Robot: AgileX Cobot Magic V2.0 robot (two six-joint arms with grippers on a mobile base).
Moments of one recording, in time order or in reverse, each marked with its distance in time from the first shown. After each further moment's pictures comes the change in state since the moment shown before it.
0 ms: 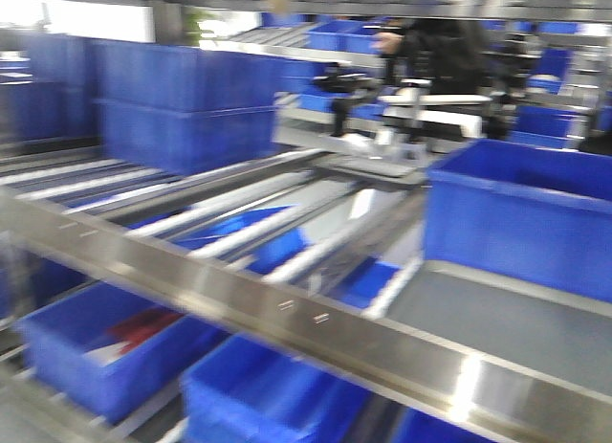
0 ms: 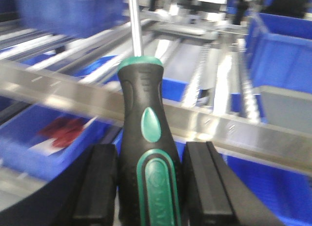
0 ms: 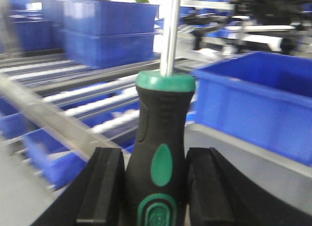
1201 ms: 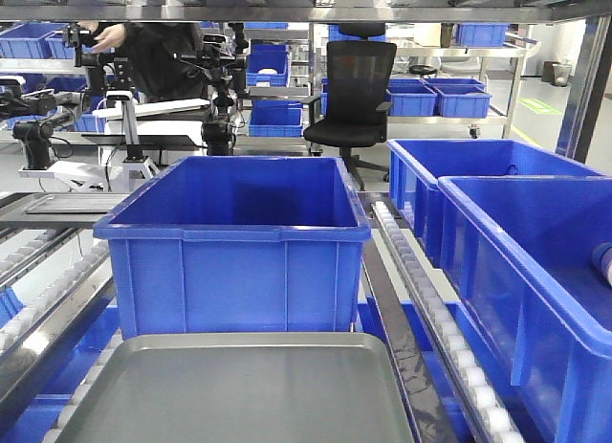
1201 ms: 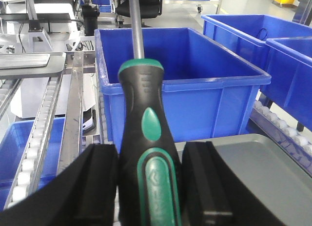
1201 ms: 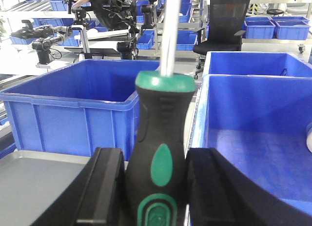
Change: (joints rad) left arm 0.000 0.000 0.000 -0.001 0.000 0.000; right arm 0.000 0.000 0.000 -0.001 0.000 0.000
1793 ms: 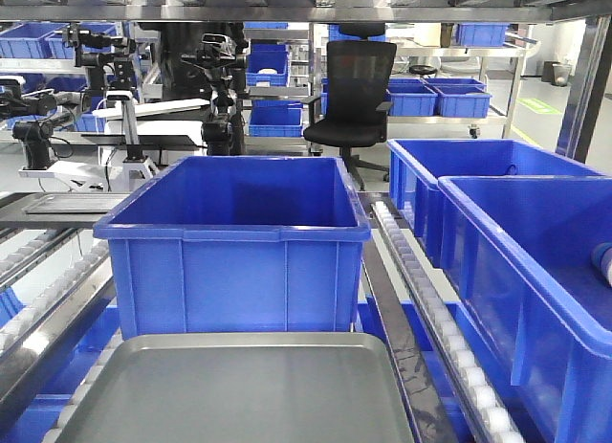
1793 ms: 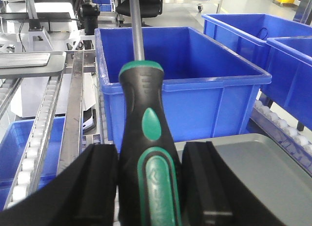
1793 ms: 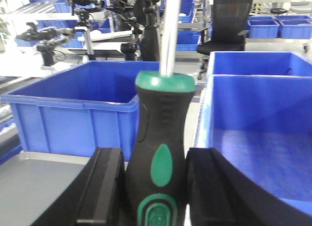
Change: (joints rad) left arm 0.000 0.000 0.000 -0.002 0.000 0.000; right arm 0.000 0.000 0.000 0.027 0.000 0.000
